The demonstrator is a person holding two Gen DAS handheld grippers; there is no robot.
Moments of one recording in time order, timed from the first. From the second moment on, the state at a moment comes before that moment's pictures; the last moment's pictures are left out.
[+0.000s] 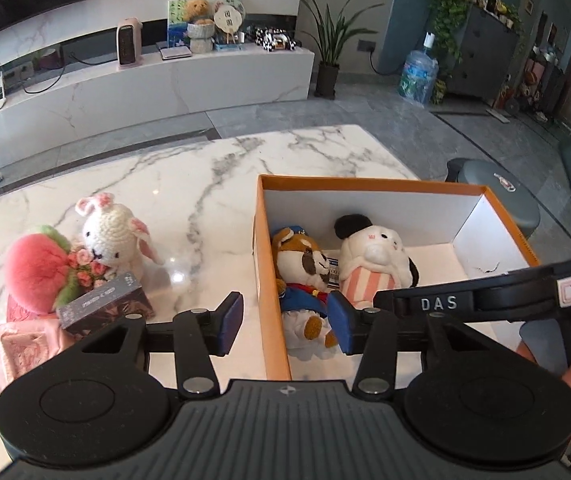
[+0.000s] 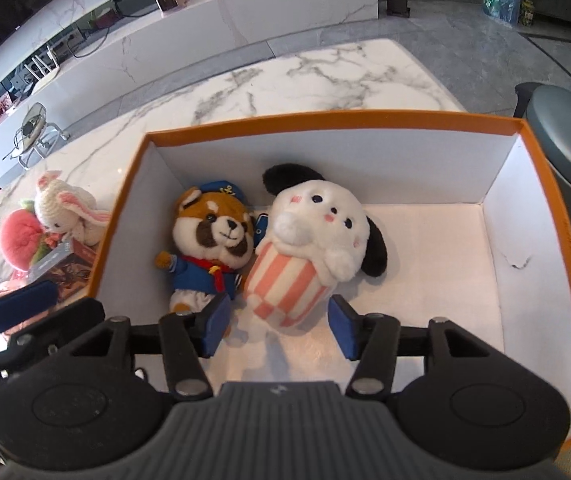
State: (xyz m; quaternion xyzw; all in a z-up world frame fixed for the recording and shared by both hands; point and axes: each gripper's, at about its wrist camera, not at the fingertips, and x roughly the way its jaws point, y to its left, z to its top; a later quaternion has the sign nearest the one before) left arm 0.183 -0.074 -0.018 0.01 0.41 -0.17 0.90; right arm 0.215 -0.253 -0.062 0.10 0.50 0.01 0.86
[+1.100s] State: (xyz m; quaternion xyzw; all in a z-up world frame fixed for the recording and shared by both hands) left arm 0.089 0.095 -0.019 -0.04 0.36 -0.02 0.93; right arm 0.101 -0.076 -0.007 0.01 0.34 0.14 0.93
